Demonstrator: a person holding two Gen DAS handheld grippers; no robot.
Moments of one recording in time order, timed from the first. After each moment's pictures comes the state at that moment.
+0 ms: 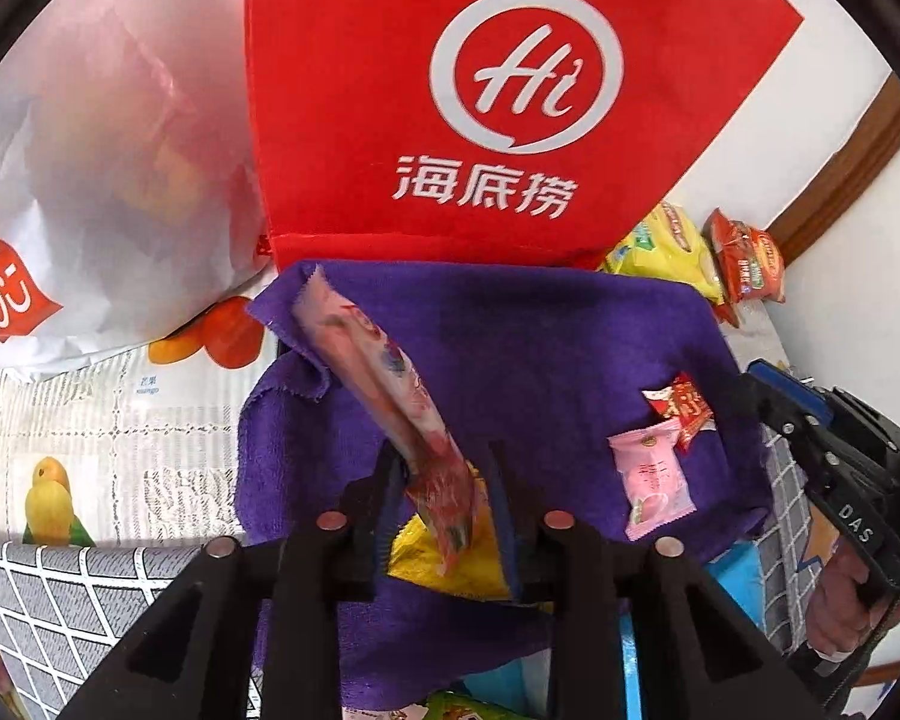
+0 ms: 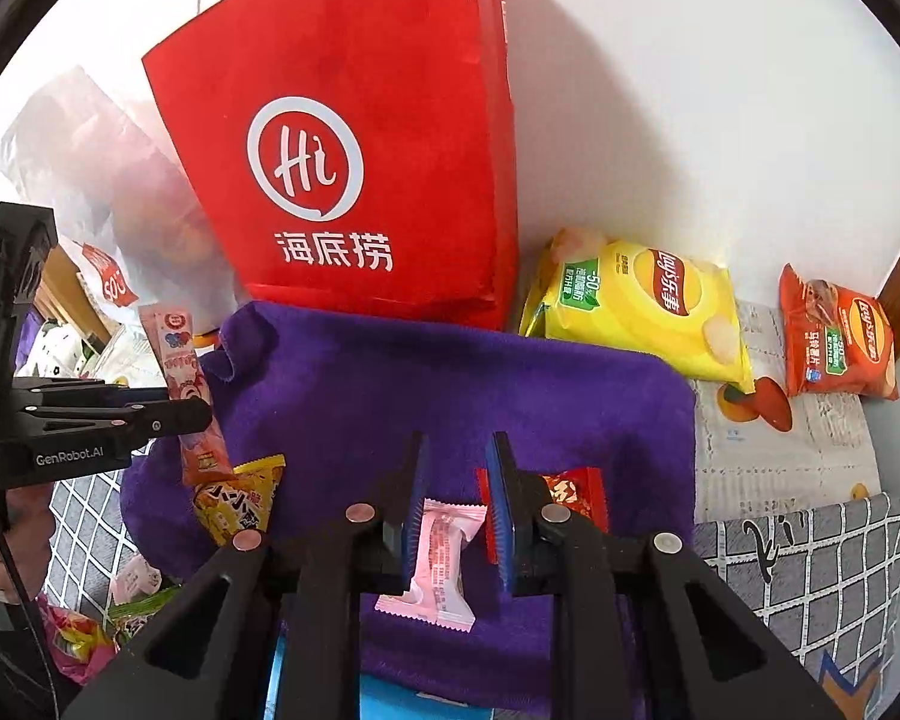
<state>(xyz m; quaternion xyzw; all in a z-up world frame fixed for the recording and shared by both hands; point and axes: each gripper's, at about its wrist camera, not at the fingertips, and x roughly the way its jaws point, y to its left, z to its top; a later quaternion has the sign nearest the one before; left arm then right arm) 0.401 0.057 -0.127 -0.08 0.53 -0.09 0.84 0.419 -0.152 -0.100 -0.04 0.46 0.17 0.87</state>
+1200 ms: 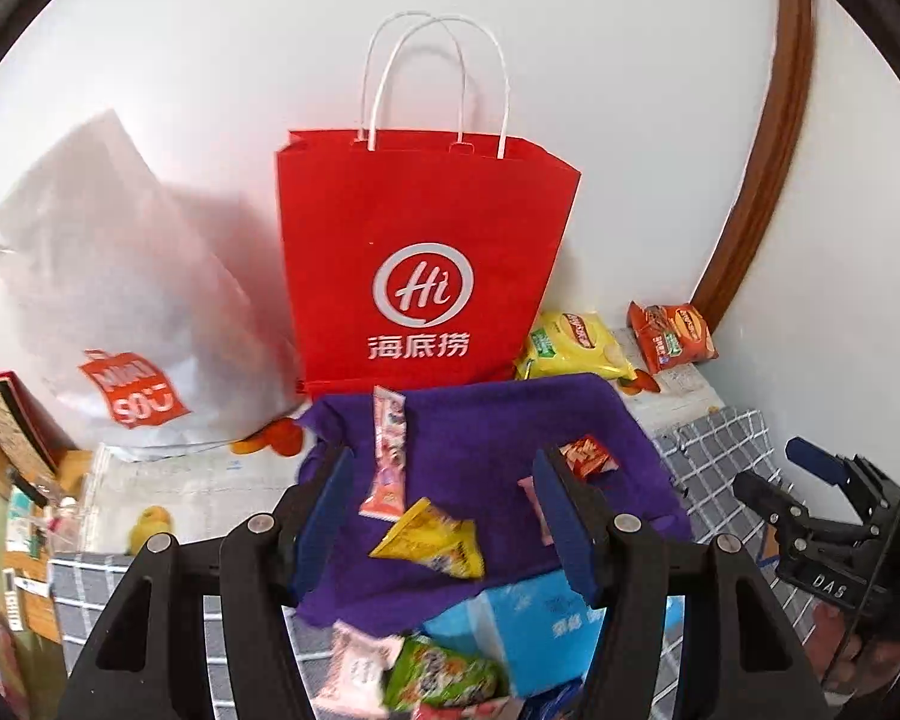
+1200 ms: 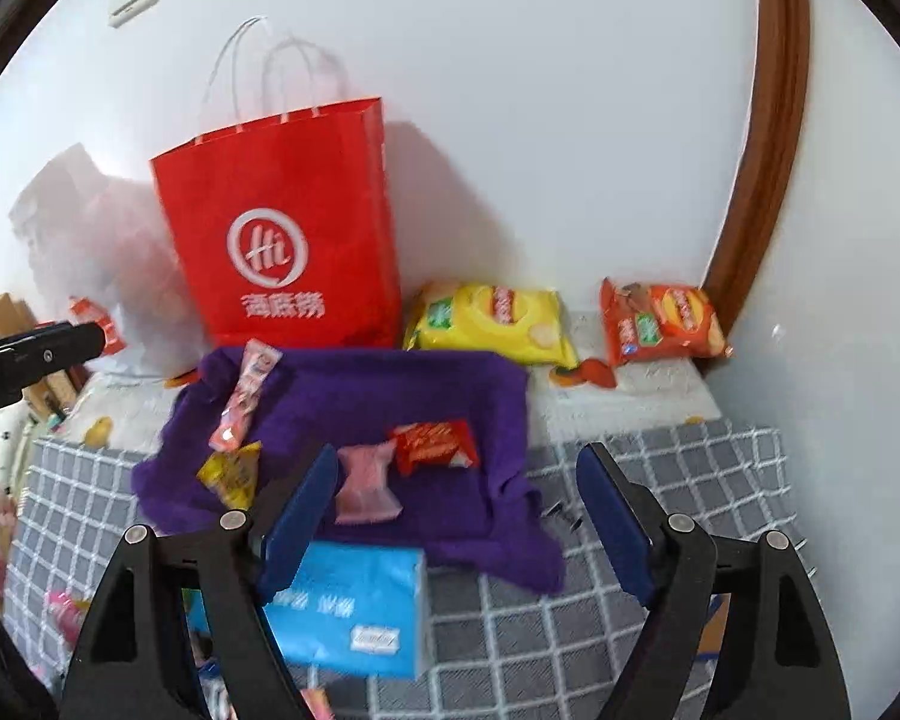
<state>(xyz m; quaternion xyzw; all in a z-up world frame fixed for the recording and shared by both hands) 0.287 0.043 -0.002 -0.02 0.37 -0.07 0.92 0.292 -0.191 -0.015 -0.03 0.40 0.04 0.92</state>
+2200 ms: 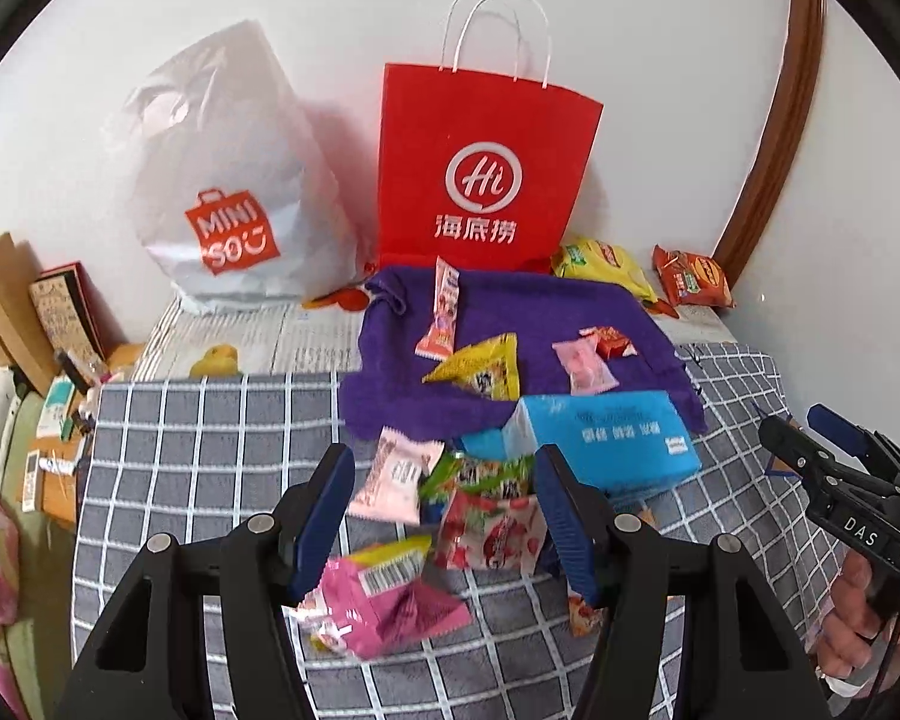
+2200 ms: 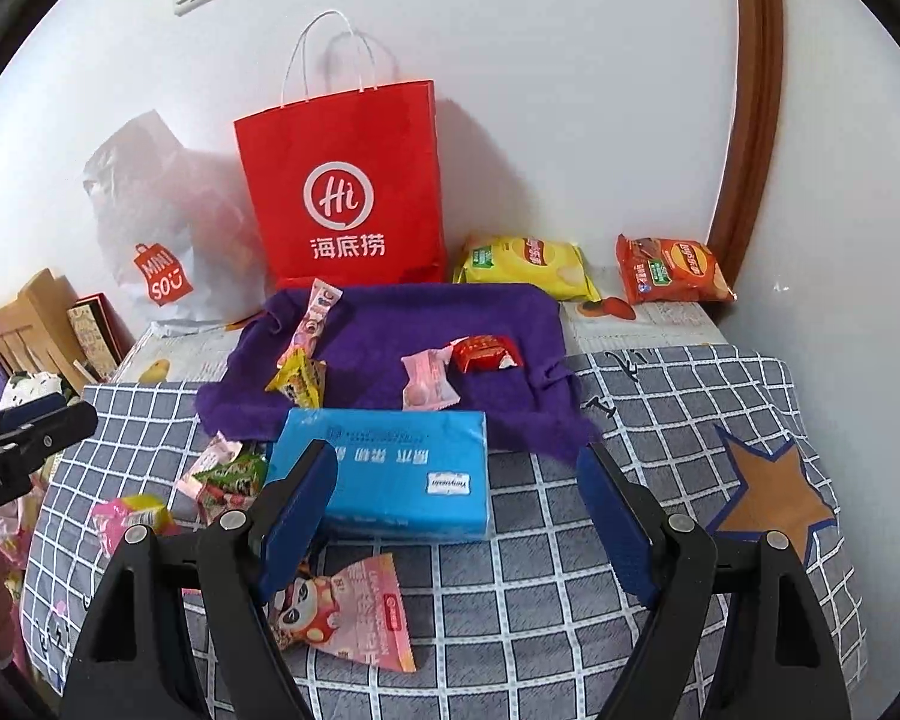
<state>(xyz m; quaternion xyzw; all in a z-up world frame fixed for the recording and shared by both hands) 0.160 0.067 -0.041 -0.05 0.41 -0.02 0.91 0.192 -0.175 -0.025 -0.02 0.40 0.05 0.92</state>
